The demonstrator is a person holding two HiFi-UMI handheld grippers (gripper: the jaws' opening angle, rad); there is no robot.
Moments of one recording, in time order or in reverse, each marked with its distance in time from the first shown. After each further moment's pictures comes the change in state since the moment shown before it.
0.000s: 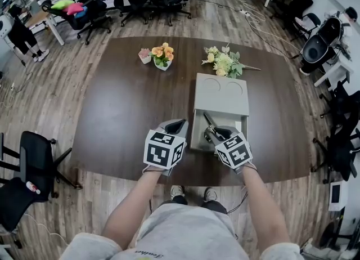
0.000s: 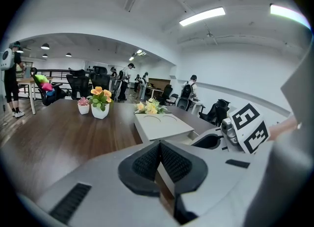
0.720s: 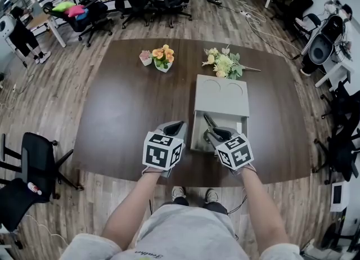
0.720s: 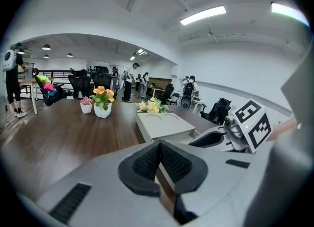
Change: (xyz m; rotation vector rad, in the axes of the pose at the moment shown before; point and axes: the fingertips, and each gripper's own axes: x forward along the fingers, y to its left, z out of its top) left arm -0.004 0.004 -0.003 -0.002 0.012 0.017; right arm -0.006 0.006 0.012 0.091 -0.071 0.034
